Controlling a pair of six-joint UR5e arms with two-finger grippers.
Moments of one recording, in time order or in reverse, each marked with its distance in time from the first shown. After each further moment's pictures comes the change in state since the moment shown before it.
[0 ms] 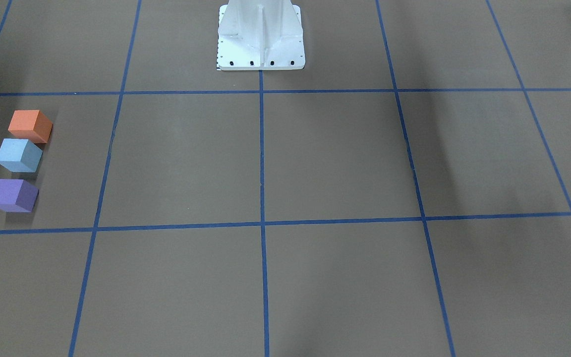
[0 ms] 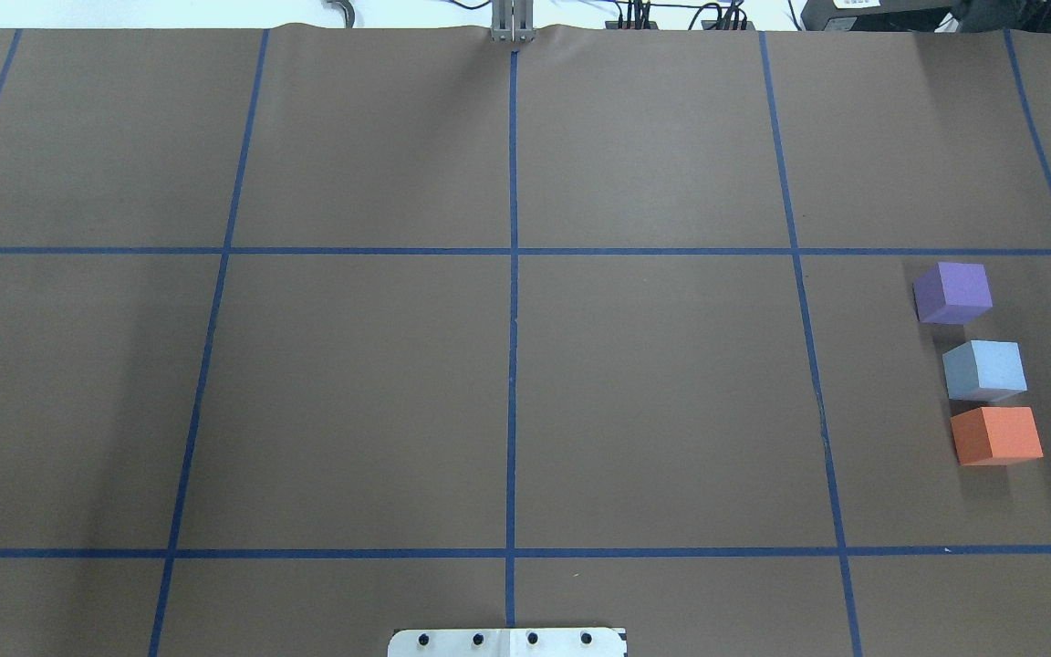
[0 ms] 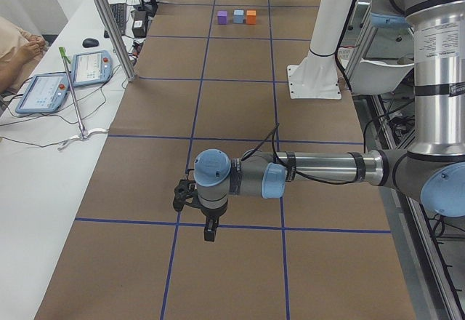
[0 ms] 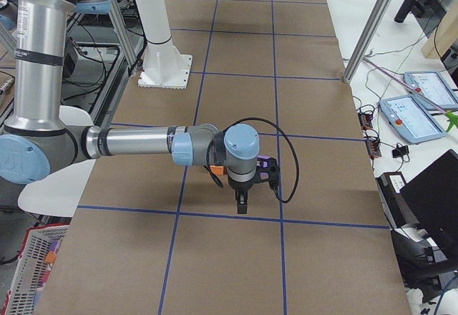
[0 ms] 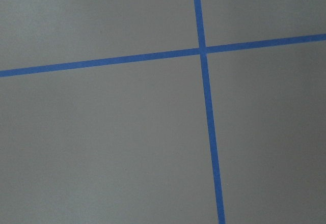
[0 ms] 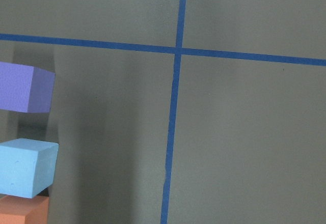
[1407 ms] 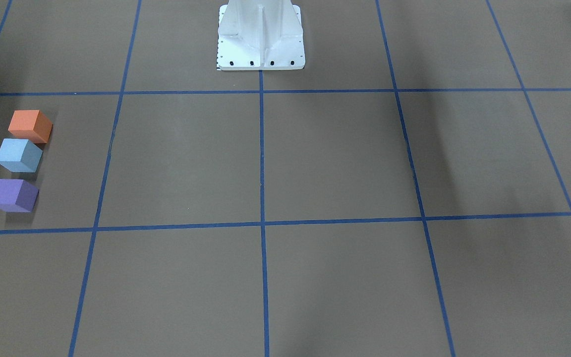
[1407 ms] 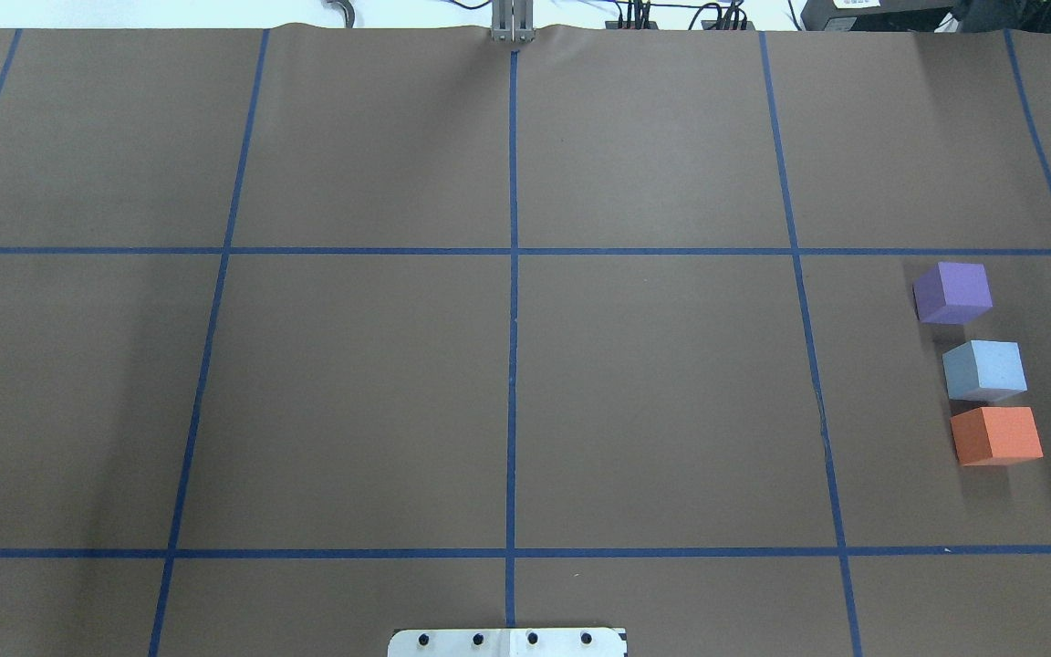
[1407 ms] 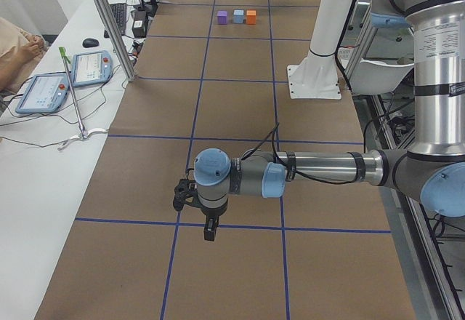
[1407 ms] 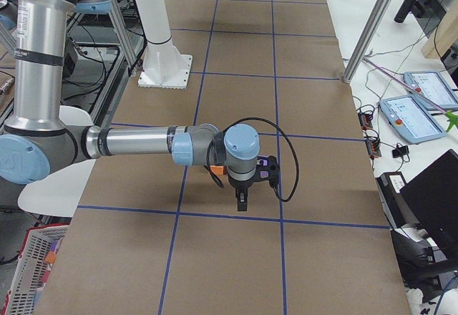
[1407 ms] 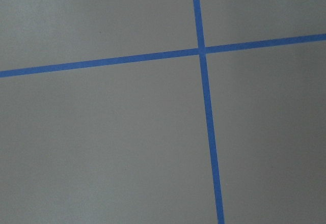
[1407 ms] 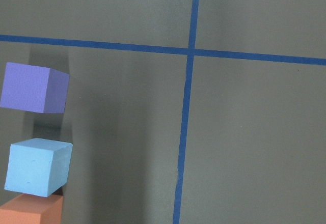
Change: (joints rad) left arm 0.001 0.000 -0.003 0.002 0.000 0.000; right arm 0.000 0.000 0.000 0.001 0.035 -0.001
